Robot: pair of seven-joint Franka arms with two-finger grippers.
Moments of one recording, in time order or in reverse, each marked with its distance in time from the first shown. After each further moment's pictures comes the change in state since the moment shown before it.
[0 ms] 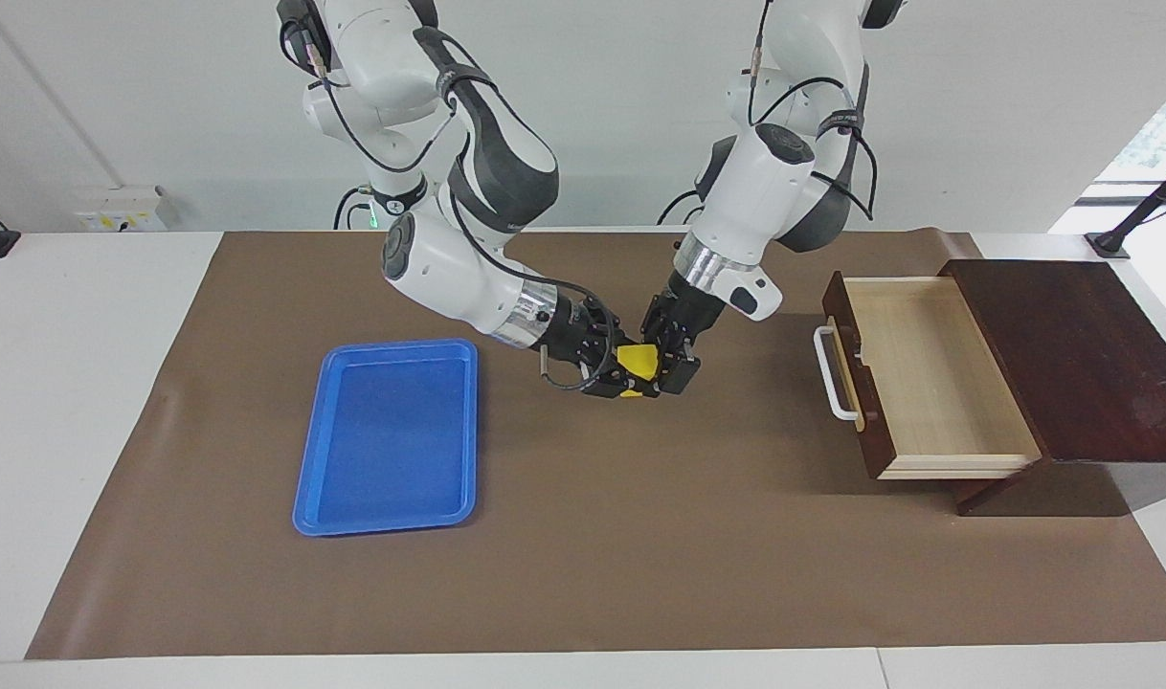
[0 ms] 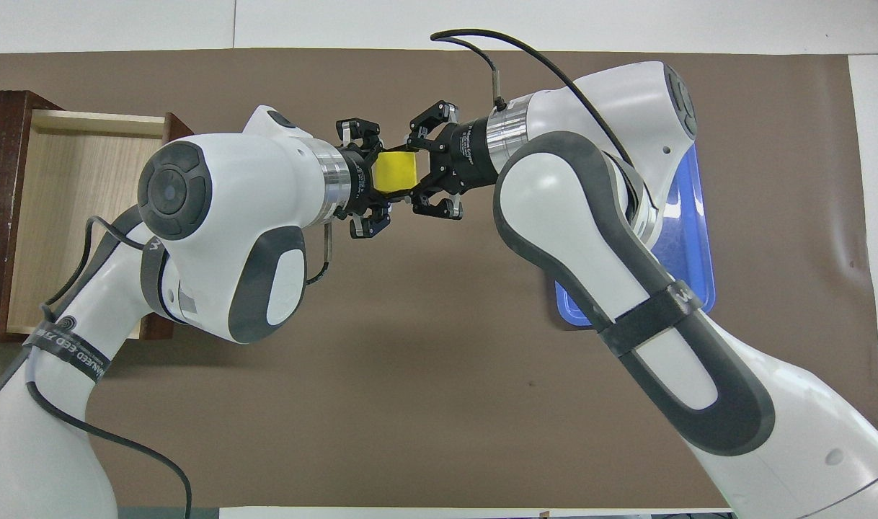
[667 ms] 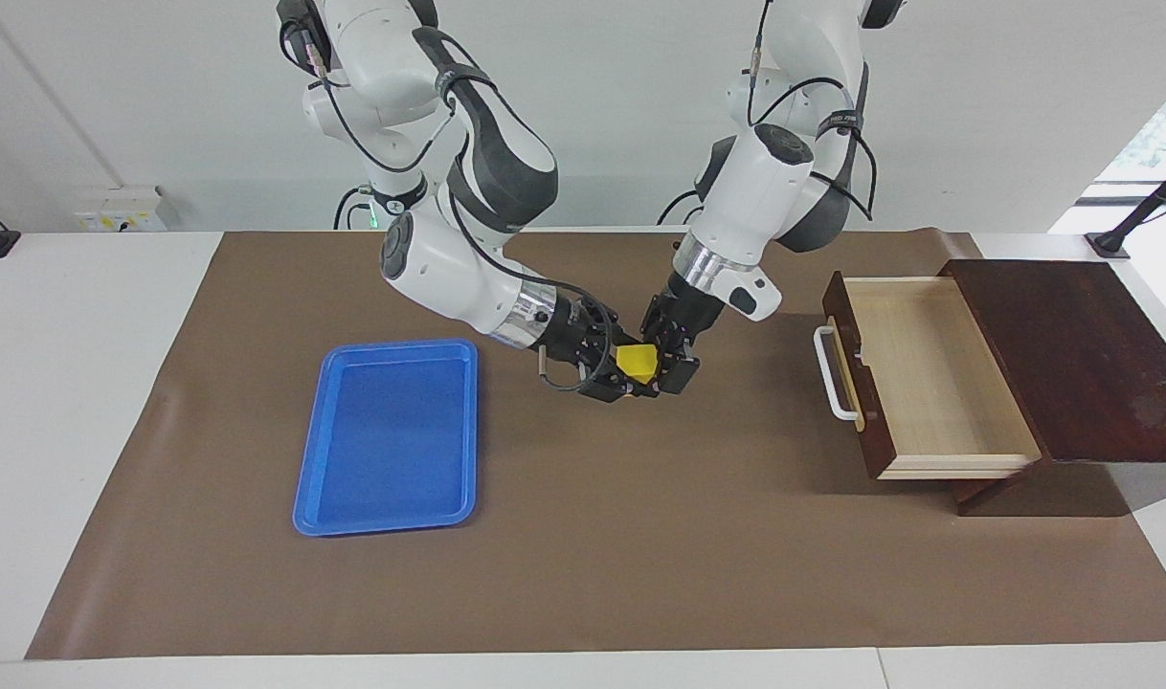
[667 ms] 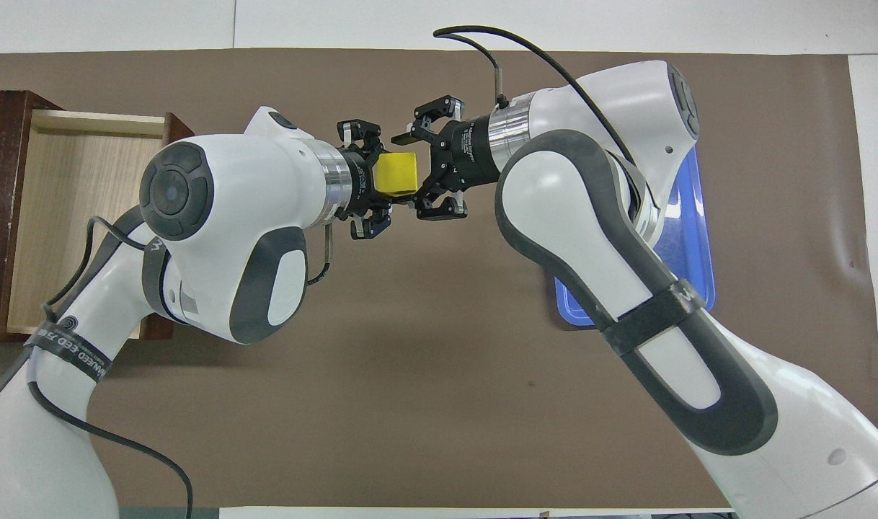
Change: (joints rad) left arm -0.001 0.000 -0.001 -0.002 0.000 -0.001 0.000; right arm -0.003 -0.001 0.000 0.003 0.006 0.006 0.011
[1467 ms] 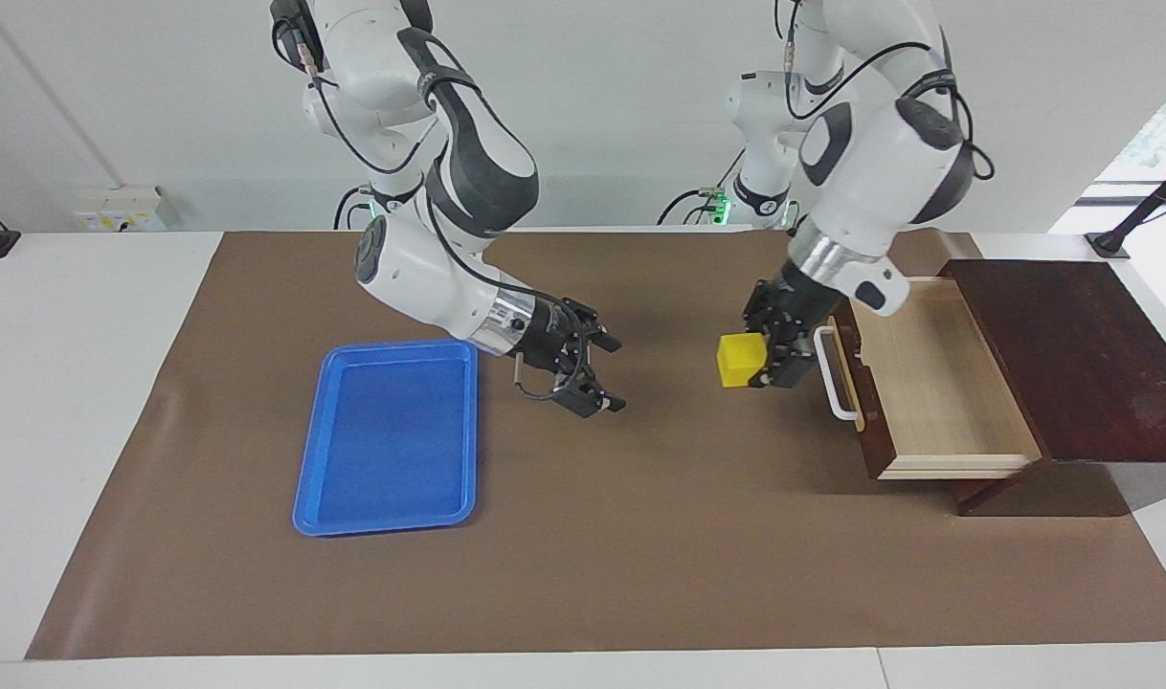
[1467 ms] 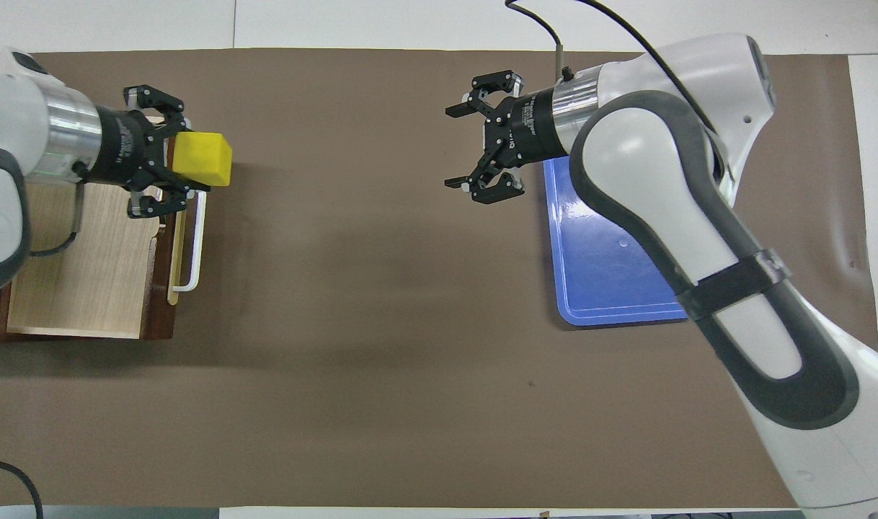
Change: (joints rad) left arm 0.376 -0.120 0.032 0.092 0.002 -0.461 0.359; right arm -0.126 -0.021 -0.010 0.009 -0.020 -0.117 -0.010
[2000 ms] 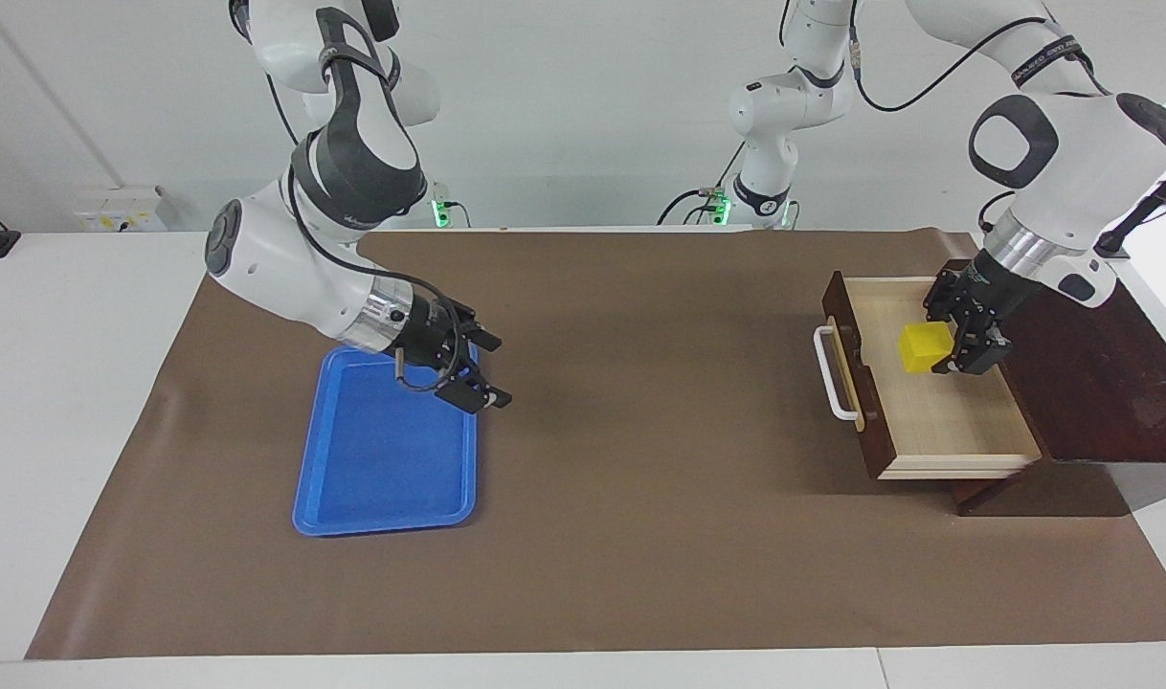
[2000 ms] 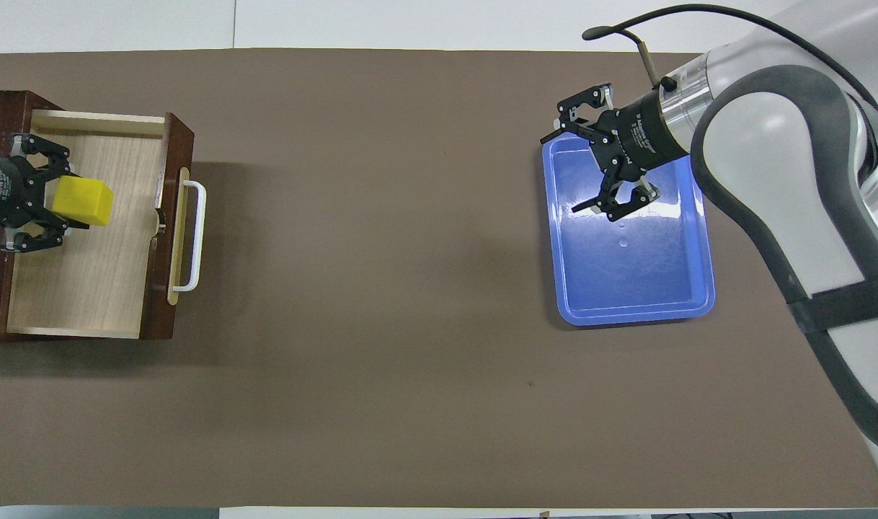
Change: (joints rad) left arm 0.225 -0.006 0.002 -0.159 0.132 0.045 0.258; right arm -0.134 -0.099 -0.003 0.010 -0.364 -0.337 -0.459
